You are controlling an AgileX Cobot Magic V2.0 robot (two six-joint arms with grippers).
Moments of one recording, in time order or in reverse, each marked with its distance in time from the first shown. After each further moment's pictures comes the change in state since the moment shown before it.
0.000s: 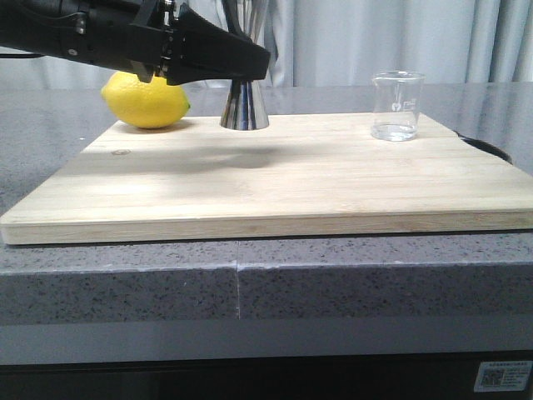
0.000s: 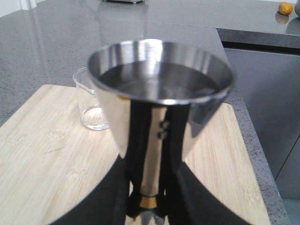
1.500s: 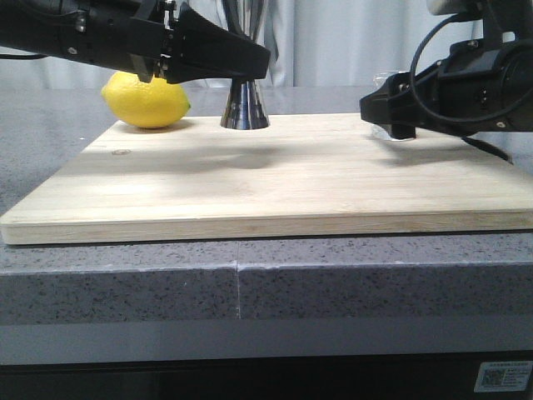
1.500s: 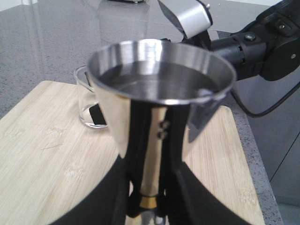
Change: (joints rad) left arm 0.000 0.000 0.000 -0.002 0.000 -0.046; right arm 0.000 0.660 -0.002 0.002 -0.575 -0.006
